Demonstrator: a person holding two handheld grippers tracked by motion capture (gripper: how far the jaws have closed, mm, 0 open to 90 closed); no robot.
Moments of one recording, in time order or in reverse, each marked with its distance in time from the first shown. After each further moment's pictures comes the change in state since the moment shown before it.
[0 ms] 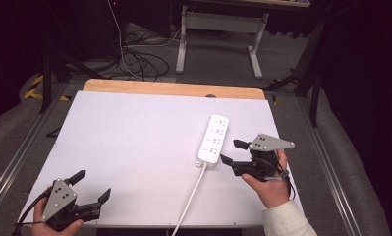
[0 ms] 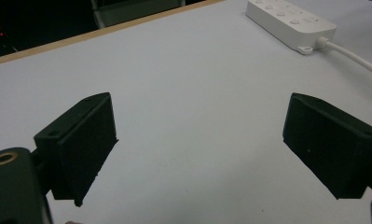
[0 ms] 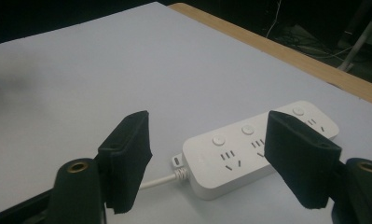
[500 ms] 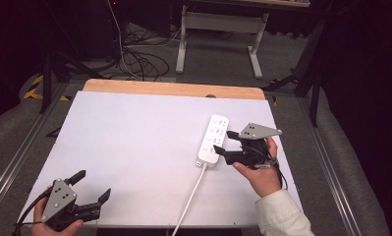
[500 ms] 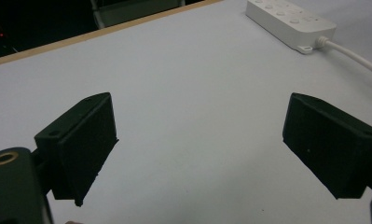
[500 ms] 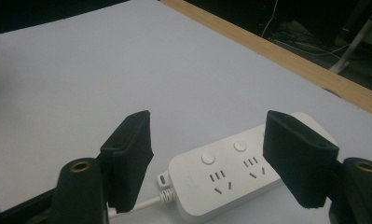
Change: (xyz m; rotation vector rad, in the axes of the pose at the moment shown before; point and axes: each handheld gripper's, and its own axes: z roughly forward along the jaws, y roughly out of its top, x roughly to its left) left arm 0.000 0.000 0.000 0.003 0.000 0.005; right arm -0.008 0.018 0.027 0.032 -0.016 -0.014
